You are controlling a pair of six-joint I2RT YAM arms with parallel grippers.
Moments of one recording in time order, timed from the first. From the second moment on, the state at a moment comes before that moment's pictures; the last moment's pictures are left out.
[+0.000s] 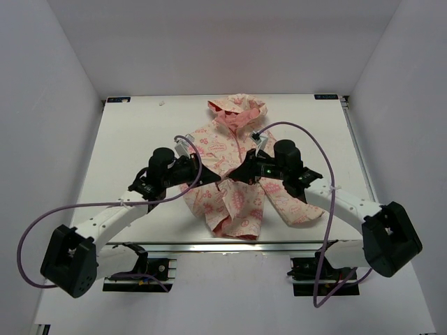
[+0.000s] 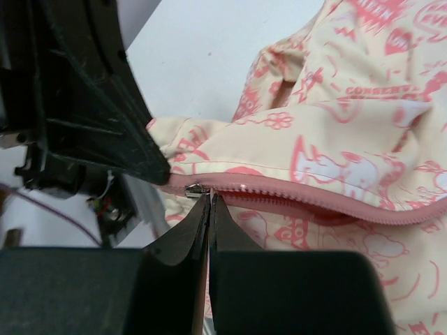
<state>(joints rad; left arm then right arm) -0.51 1.18 0.66 0.19 0.55 -0.84 0.60 1.34 0.76 0.24 -0.64 0.46</state>
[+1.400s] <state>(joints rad) -0.51 0.70 0.82 -0.80 -0.07 -1.00 0.37 2.46 2.25 -0.20 -0.09 0.15</state>
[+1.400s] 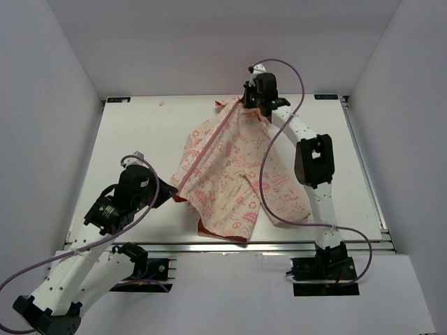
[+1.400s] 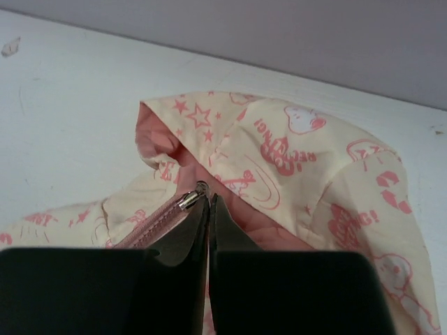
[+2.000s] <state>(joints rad) -0.44 1.07 1.10 -0.81 -0.19 -0.78 0.19 1.52 1.34 -0.19 -0.12 0.23</state>
